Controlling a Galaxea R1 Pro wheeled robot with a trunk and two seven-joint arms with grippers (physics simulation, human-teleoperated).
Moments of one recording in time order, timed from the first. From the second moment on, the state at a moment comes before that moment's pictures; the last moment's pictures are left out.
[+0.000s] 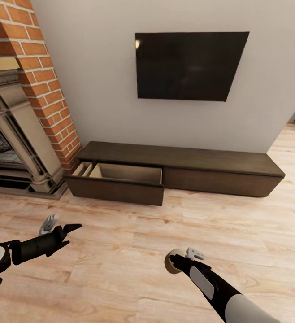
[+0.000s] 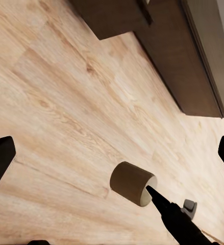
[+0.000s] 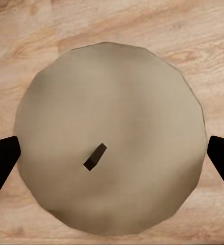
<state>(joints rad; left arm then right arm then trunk) -0.30 0.36 0.18 -1.48 1.44 0.99 0.30 -0.60 -0.02 0.57 -0.52 -0.95 0.17 -0.19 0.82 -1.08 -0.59</state>
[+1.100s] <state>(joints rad) -0.30 0.39 0.18 -1.48 1.44 0.99 0.30 -0.60 -0.02 0.57 -0.53 -0.94 0.18 -0.19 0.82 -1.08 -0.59</state>
